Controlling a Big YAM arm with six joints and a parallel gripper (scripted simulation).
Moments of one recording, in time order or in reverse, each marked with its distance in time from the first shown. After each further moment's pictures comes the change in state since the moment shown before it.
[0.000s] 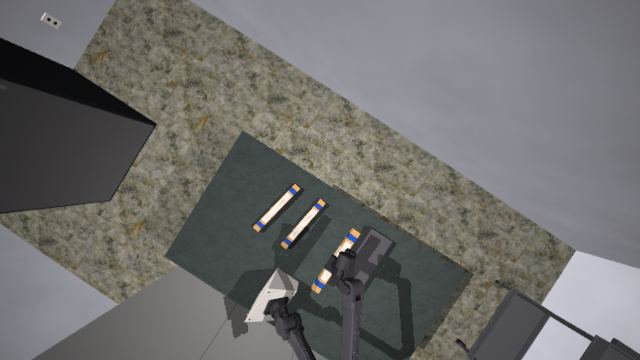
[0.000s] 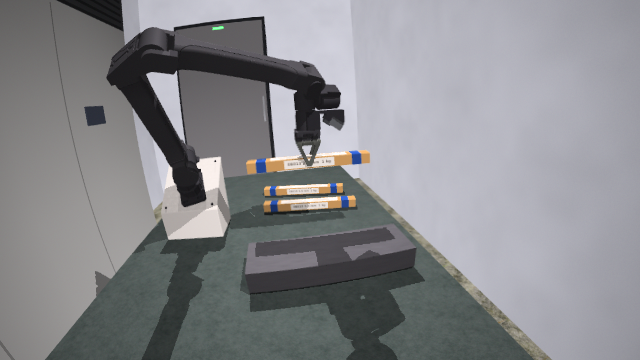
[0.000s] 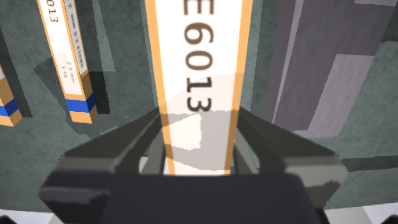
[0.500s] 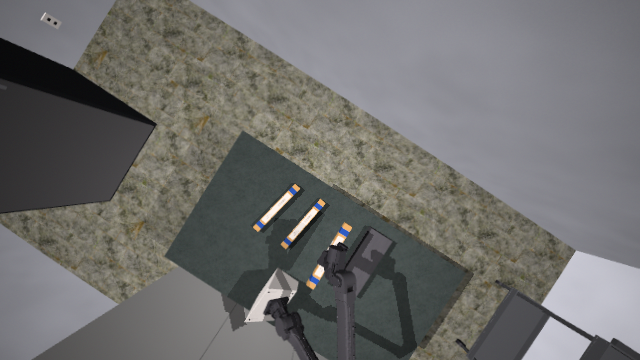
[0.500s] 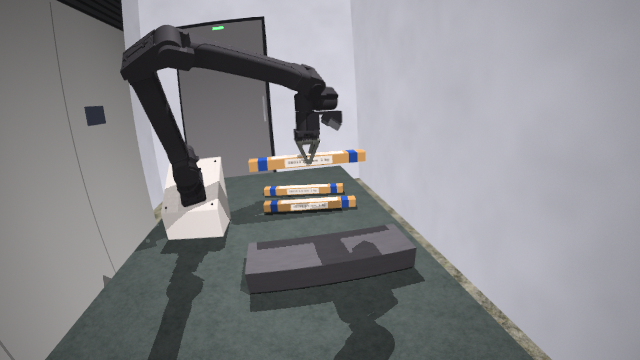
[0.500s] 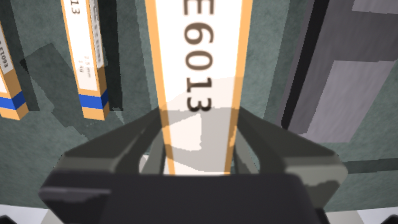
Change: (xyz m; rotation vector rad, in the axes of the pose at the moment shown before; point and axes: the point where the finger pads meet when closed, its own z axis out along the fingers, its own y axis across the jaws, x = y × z) arm -0.001 0.039 0.004 0.000 0.009 -0.050
